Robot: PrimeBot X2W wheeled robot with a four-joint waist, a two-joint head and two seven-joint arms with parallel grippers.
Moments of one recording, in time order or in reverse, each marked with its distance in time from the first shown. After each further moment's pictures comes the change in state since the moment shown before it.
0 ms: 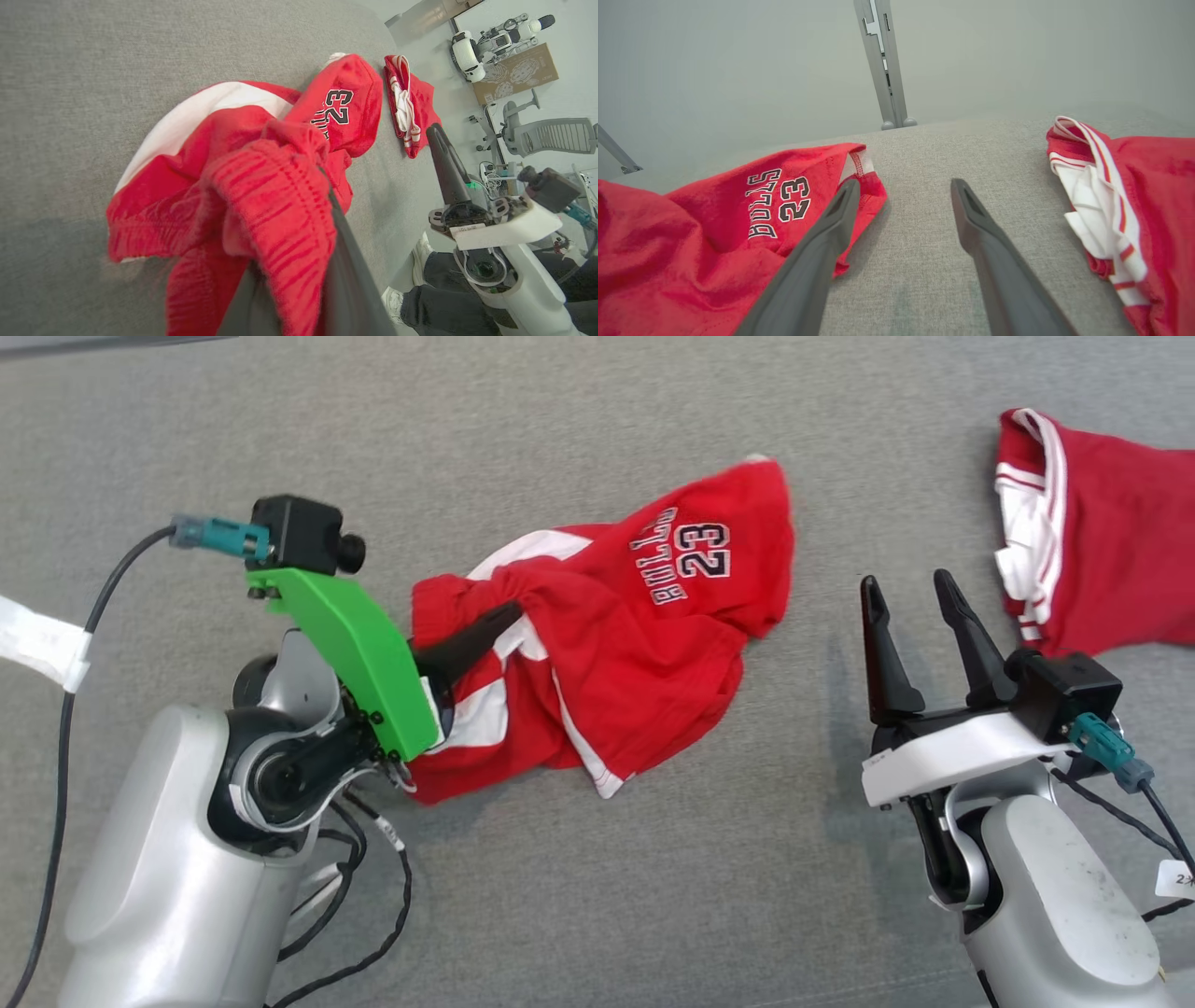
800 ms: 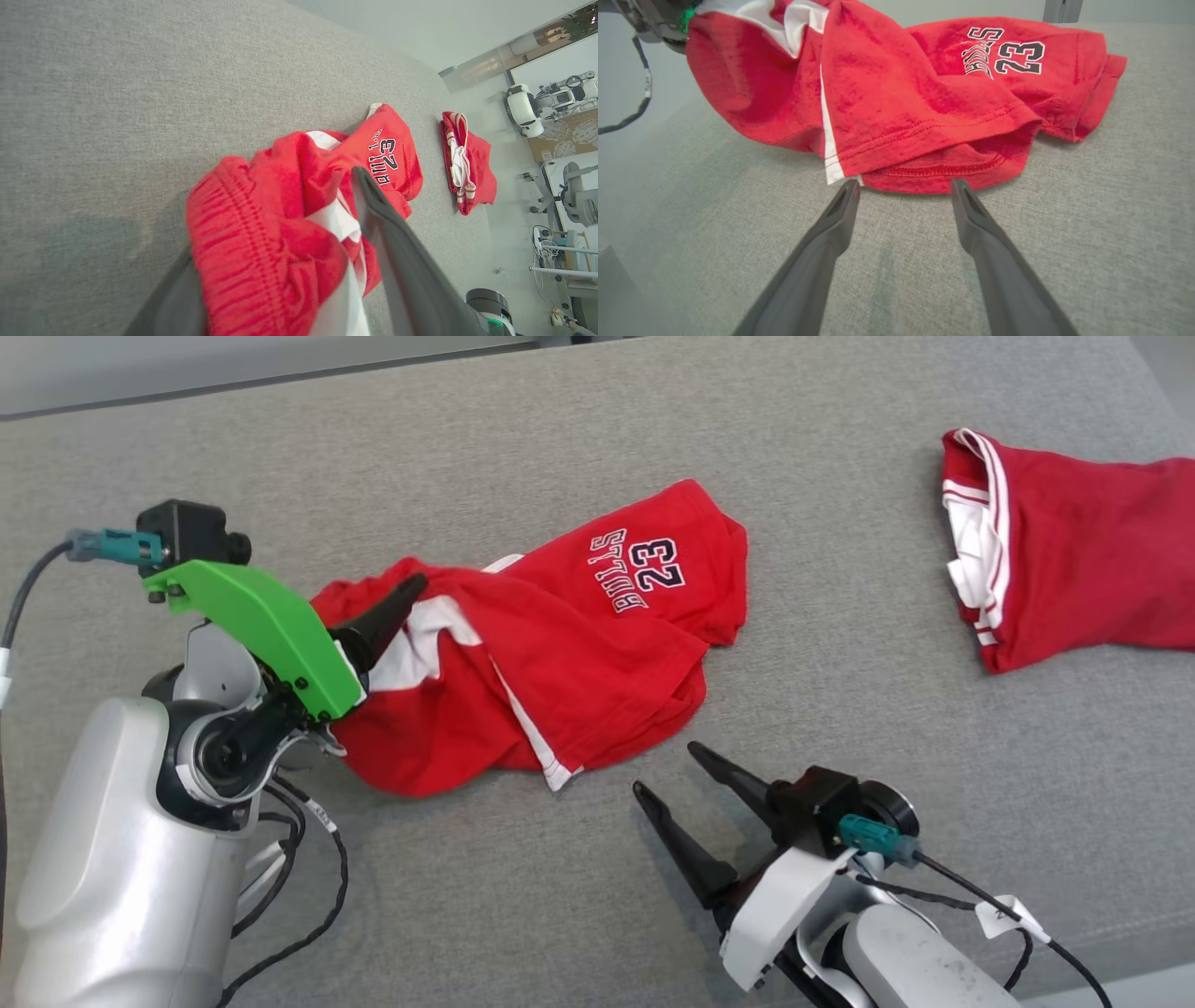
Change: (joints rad) left arm -0.016 0.024 0.094 0.178 0.078 0.067 -0.098; right arm 0.063 0.006 0.351 0.030 -0.034 0.169 0.140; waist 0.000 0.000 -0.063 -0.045
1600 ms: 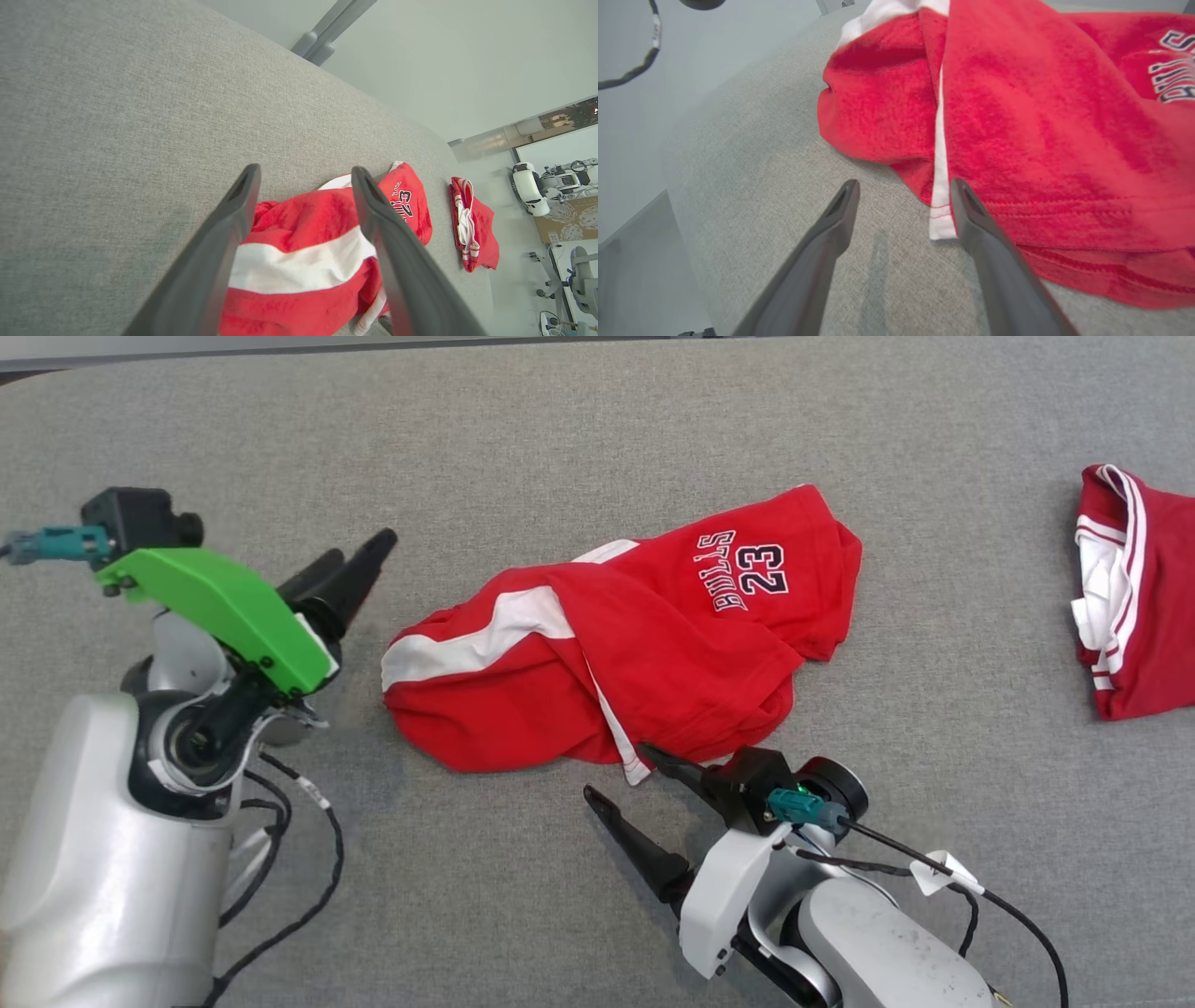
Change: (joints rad) left arm -0.006 -0.031 0.066 -0.001 -0.024 -0.007 -0.073; right arm -0.101 0.030 0.090 0.063 0.001 -0.002 0.092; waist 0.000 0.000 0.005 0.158
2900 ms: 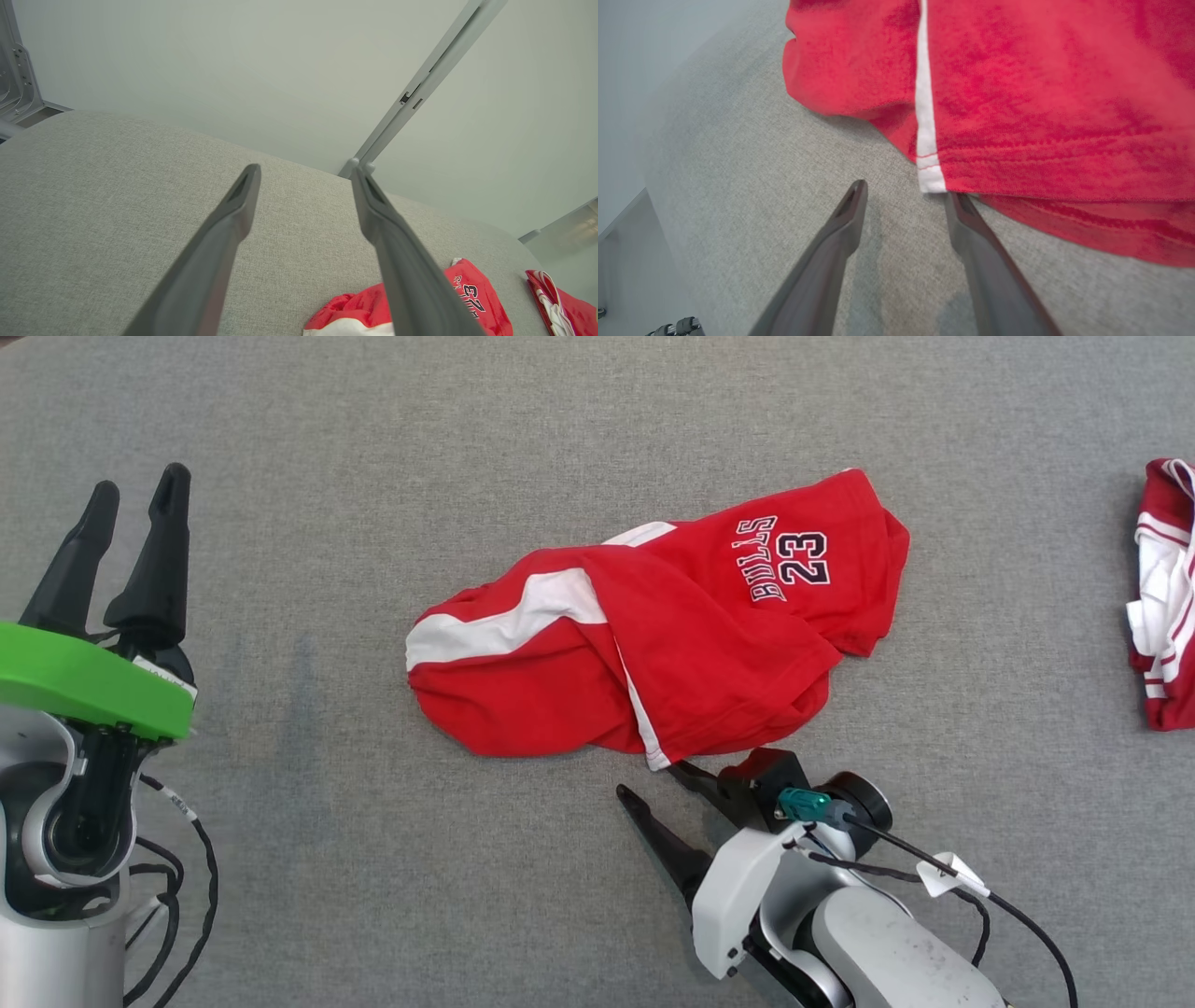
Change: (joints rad) left arm 0.184 0.098 0.163 -0.344 0.171 0.010 -0.301; right arm 0.033 -0.011 -0.020 -0.023 0.004 -0.070 0.074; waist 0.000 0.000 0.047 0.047
